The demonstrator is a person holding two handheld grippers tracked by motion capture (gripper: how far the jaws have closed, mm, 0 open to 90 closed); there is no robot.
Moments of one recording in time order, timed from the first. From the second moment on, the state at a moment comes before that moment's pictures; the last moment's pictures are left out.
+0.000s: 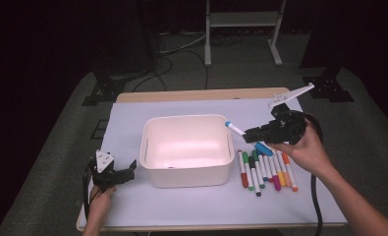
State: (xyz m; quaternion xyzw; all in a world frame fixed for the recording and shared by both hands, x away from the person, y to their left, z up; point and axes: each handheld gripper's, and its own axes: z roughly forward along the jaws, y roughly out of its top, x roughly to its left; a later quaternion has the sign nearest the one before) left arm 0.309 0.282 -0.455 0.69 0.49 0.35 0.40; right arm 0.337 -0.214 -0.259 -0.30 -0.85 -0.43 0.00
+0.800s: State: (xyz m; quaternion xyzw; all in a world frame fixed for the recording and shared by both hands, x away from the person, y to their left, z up) left arm 0.309 0.282 -0.455 0.69 0.49 0.34 0.41; right arm 0.358 -0.100 -0.260 -0.19 -0.90 -0.39 0.07
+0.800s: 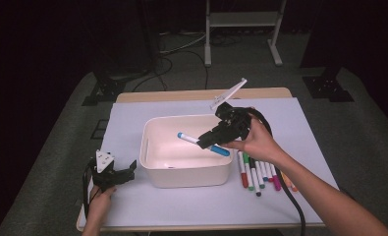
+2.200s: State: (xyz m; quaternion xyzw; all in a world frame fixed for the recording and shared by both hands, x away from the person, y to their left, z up) left arm 0.309 0.282 -0.455 0.69 0.49 0.34 0.41; right arm 0.389 -0.006 -0.334 -0.09 -0.94 -0.29 0.14
